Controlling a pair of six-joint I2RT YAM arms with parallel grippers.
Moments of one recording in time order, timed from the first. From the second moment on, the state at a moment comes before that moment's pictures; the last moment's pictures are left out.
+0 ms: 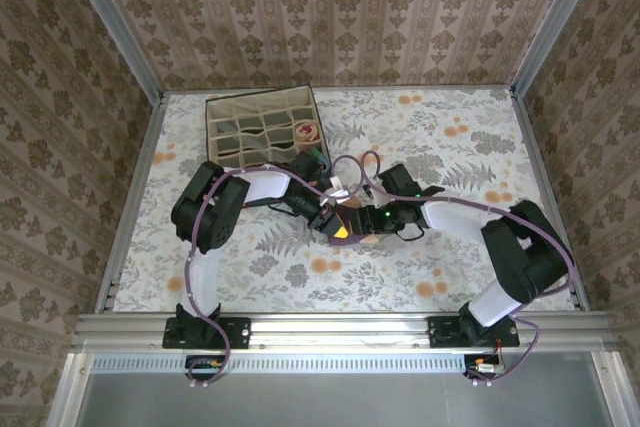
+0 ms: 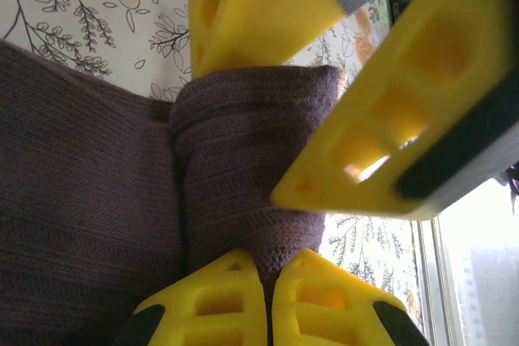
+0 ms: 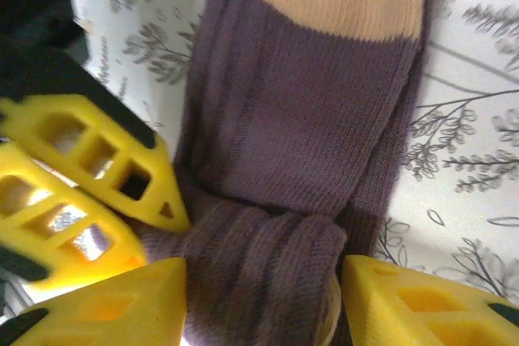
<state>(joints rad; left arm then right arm) -0.63 2.04 1.20 -0.57 1.05 0.48 0.51 1.60 0.79 -0.28 -0.43 0.40</state>
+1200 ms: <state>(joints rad) -1.02 1.58 0.64 0.15 0.06 0.81 0.52 1.77 0.94 -0.38 -0.50 0.42</state>
